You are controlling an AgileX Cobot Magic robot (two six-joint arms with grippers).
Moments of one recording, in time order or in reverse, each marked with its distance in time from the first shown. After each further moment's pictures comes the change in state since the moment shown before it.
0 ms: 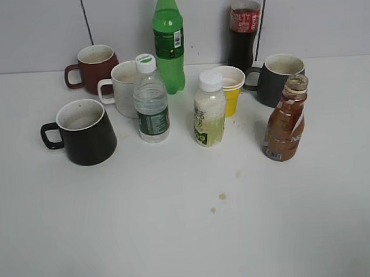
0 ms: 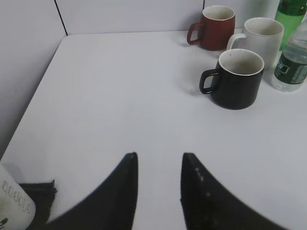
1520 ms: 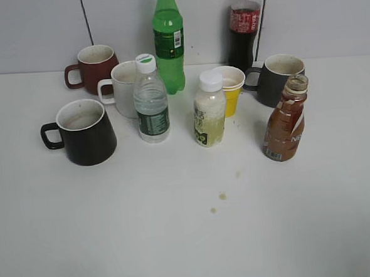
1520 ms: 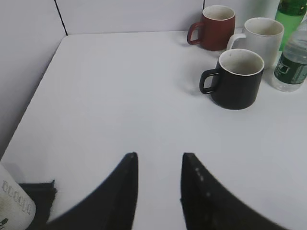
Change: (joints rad) left arm 0.000 0.000 0.000 0.000 0.000 0.000; right arm 0.000 0.000 0.000 0.000 0.000 0.000
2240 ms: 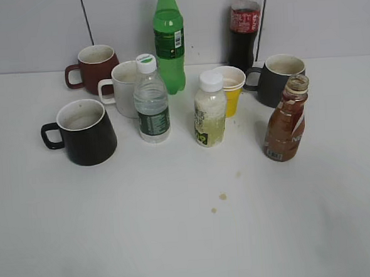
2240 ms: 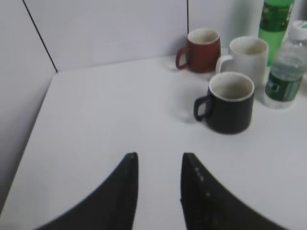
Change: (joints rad) left arm -0.120 0.136 -0.012 0.086 -0.203 0.000; right arm 0.000 0.229 -0.024 0.046 -0.324 -0.066
